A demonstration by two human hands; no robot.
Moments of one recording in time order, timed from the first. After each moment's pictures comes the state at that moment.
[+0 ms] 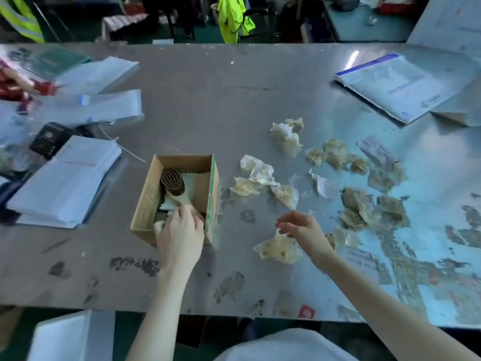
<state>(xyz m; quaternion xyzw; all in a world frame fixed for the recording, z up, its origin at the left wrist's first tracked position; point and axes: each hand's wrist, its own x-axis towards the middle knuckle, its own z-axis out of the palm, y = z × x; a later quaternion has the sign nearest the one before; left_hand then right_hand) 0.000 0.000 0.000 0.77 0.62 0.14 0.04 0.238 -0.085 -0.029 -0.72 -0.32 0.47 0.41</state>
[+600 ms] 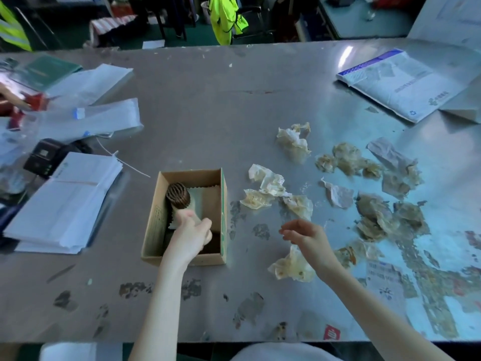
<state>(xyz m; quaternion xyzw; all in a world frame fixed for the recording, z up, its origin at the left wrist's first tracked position) -0.005 0.063 0.014 0.58 0.63 0.11 0.51 0.214 -0.057 -0.033 -0.73 -0.28 0.43 0.46</state>
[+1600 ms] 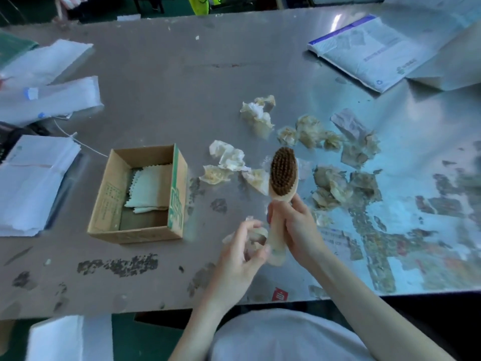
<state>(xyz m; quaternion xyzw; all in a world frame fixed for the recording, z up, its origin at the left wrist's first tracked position) 0.093 -0.101 0.006 0.69 0.37 0.20 0.59 0.245 -0.114 0.012 -0.59 -0.14 0.52 0.60</state>
